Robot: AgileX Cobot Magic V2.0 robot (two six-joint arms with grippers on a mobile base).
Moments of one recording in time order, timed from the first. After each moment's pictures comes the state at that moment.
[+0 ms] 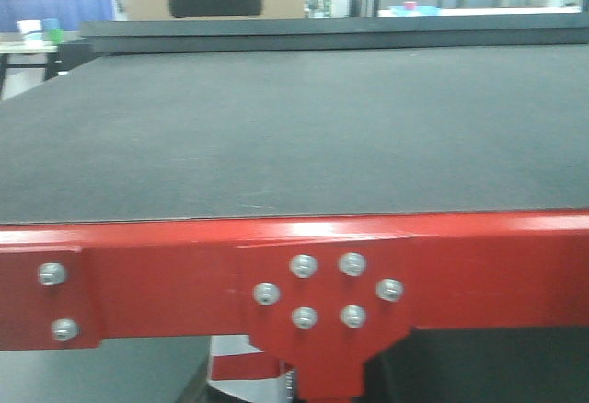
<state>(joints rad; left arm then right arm) -0.24 0.64 -0.85 -0.12 0.25 -0.05 0.11 0.37 -0.71 -0.03 0.39 0.21</state>
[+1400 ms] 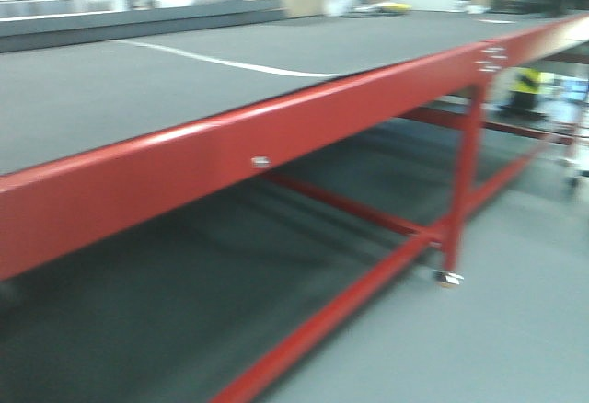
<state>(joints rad) -0.24 0.64 -0.85 -0.12 0.25 -0.05 0.11 0.37 -0.71 -0.03 0.39 0.21</state>
